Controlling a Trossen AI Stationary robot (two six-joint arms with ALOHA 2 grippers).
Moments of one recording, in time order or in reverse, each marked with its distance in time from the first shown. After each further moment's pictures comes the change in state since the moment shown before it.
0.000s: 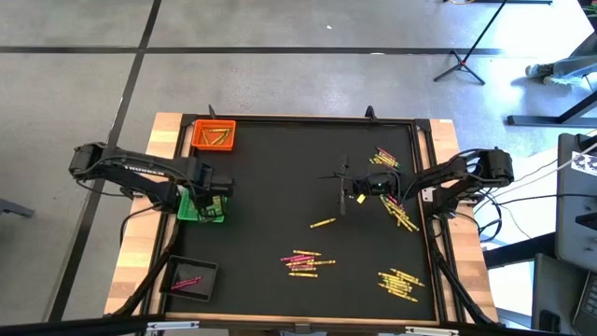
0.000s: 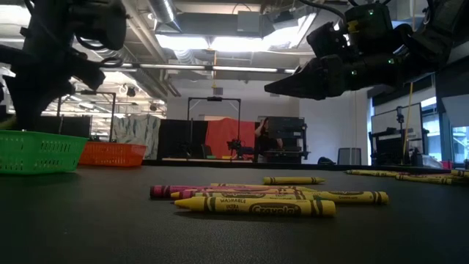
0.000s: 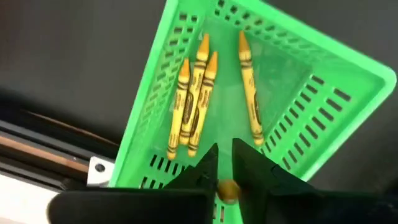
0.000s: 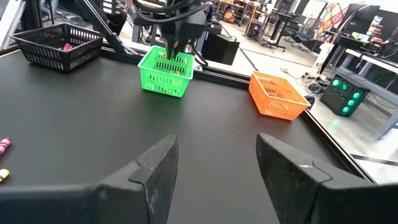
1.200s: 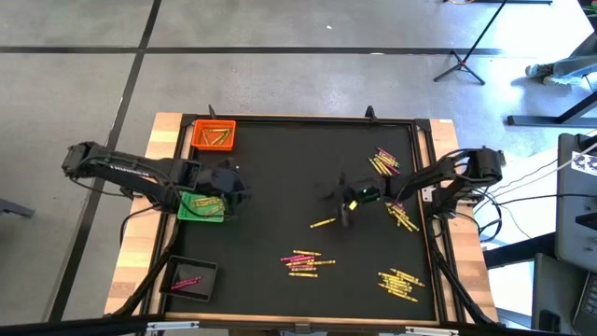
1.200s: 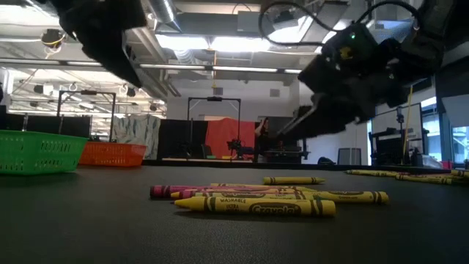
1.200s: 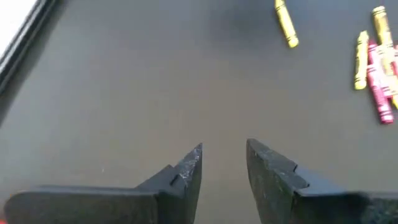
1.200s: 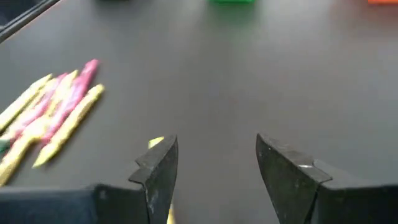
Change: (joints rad) left arm -0.098 -0.141 0.000 0.687 -0.242 0.224; right arm 0.043 0.110 0.040 -0.279 -0.187 0.188
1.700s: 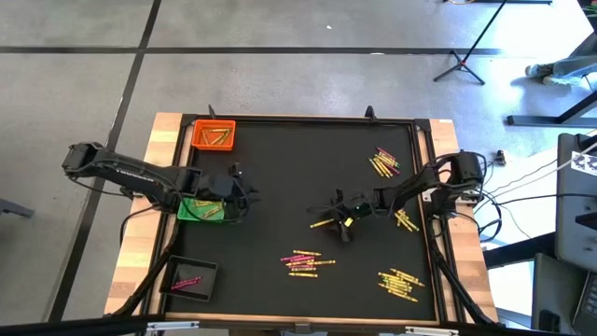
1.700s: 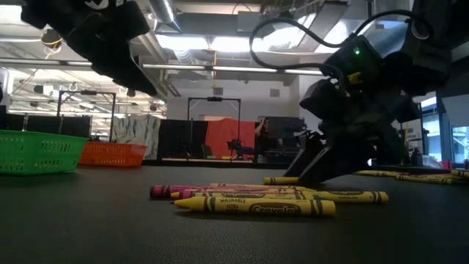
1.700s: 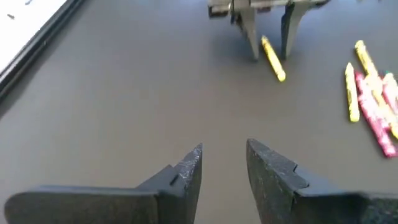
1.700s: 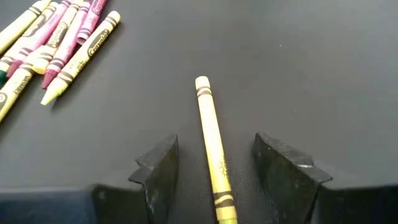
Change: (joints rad) left arm -0.018 0.005 -0.192 0.390 -0.013 0.051; right arm 0.108 0.173 0.012 0.001 0.088 0.000
